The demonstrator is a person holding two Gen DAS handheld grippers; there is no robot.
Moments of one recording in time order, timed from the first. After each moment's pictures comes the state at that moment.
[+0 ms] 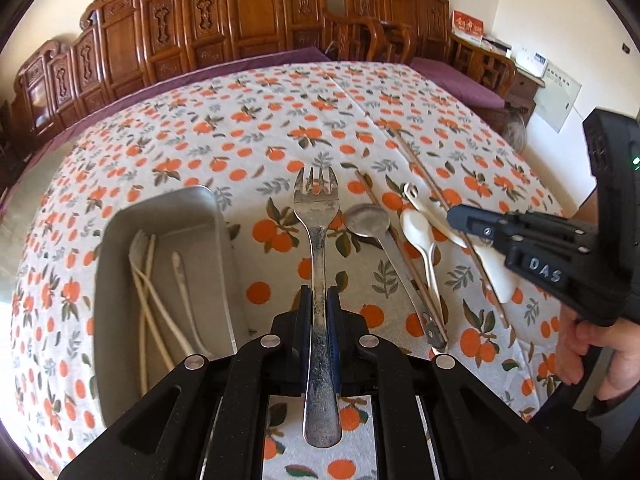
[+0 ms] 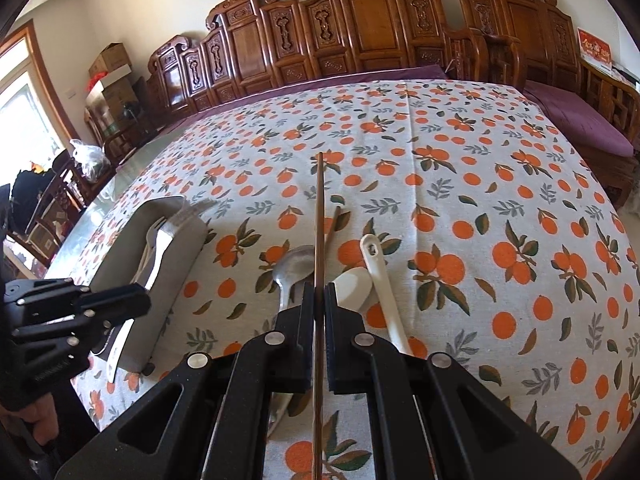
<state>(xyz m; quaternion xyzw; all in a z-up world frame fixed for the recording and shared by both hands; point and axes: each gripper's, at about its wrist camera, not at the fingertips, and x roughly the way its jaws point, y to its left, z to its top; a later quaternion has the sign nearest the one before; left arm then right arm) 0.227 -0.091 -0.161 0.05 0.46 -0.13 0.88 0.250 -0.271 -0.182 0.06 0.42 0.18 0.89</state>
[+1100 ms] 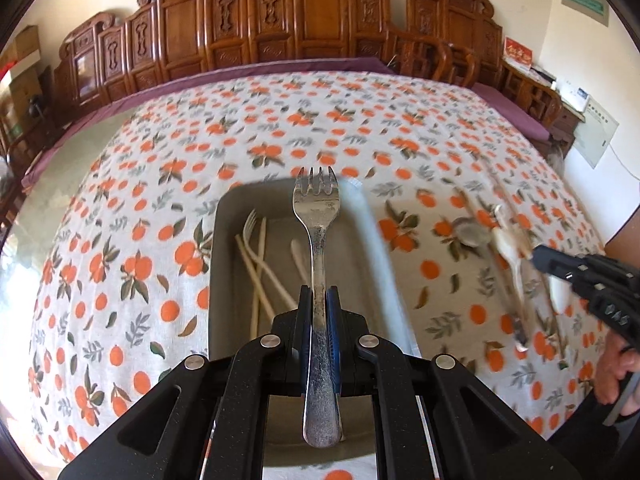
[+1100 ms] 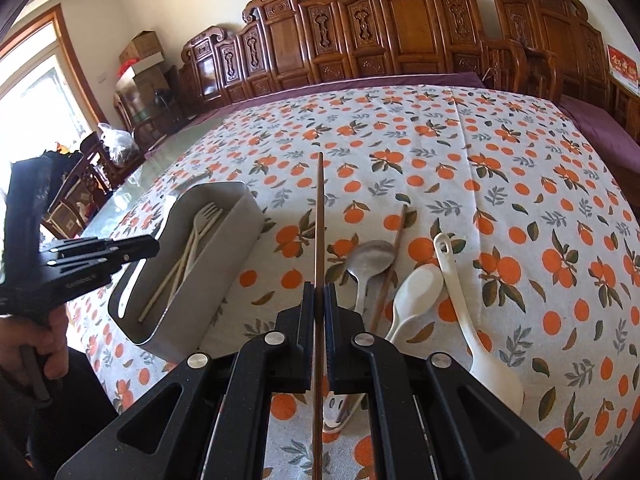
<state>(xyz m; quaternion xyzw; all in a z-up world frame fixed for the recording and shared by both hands) 0.236 0.009 -0.170 0.02 0.46 -0.06 0.89 0.231 -0.230 -0.172 0.05 0.42 0.23 0.88</state>
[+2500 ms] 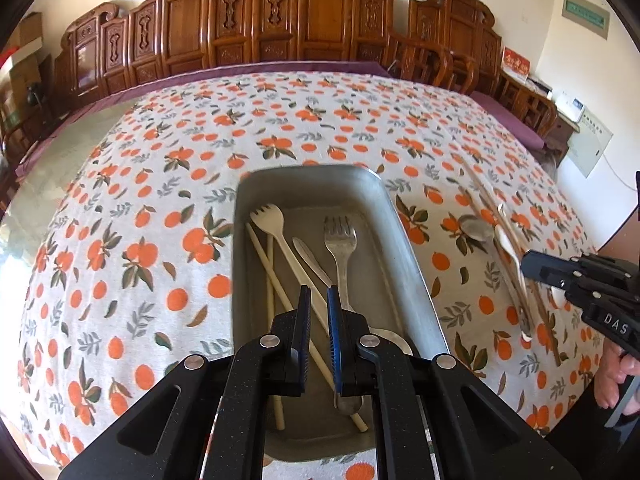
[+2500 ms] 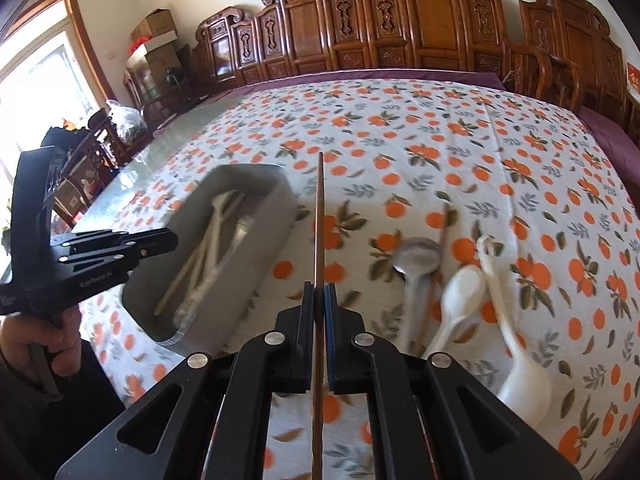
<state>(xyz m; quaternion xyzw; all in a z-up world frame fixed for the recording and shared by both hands) 0.225 0.035 -0.170 -0.01 0.45 -0.07 0.89 0.226 -0.182 -0.164 0.02 0.43 0.25 0.86</state>
